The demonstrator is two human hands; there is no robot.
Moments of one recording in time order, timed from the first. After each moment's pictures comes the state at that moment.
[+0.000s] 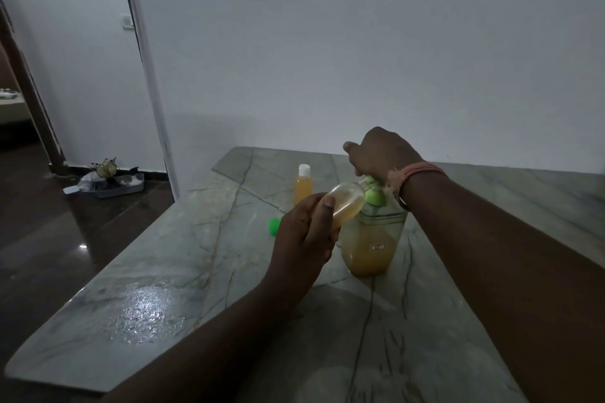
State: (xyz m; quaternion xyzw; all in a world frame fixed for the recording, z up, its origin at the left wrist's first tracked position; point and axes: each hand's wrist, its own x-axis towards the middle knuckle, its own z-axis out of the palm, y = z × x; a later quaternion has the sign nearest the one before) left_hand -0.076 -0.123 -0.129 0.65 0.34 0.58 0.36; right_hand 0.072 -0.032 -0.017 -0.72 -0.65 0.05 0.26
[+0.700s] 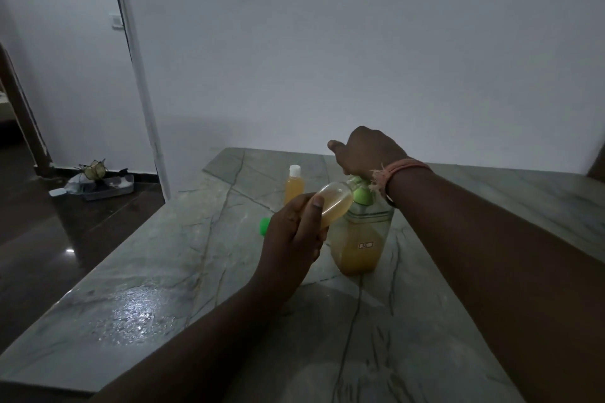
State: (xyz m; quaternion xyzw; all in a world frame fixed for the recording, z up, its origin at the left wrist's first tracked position) left_hand -0.078 -0.123 -0.130 0.65 0.36 0.57 0.35; right_hand 0.069 -0.037 -0.011 -0.71 -0.66 0.03 0.23
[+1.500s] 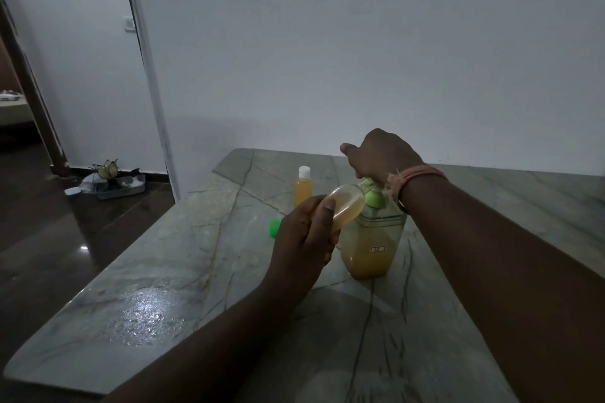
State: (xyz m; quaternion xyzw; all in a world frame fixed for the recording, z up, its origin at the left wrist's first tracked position) left_hand -0.076 -0.121 -0.130 0.65 0.35 0.57 0.35; right_hand 0.073 -0.030 -0.017 -0.73 -0.64 0.04 0.25
